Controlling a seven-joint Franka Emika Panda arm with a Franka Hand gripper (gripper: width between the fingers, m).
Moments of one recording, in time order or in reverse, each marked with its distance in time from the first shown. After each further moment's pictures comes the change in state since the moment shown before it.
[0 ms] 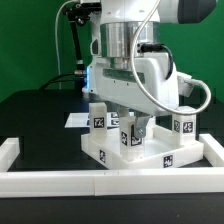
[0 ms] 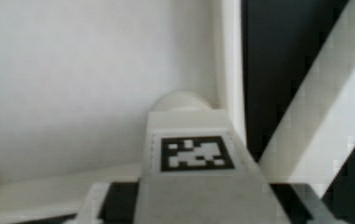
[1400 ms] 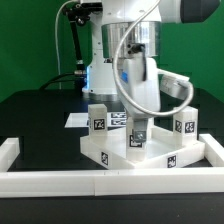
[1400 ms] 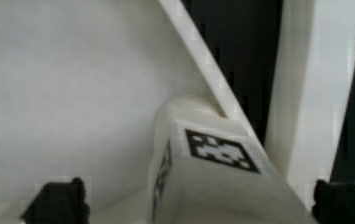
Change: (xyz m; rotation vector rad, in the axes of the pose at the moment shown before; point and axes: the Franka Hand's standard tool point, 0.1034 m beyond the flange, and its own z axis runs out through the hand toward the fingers) arm -0.008 -0.004 0.001 -0.006 -0.032 0.150
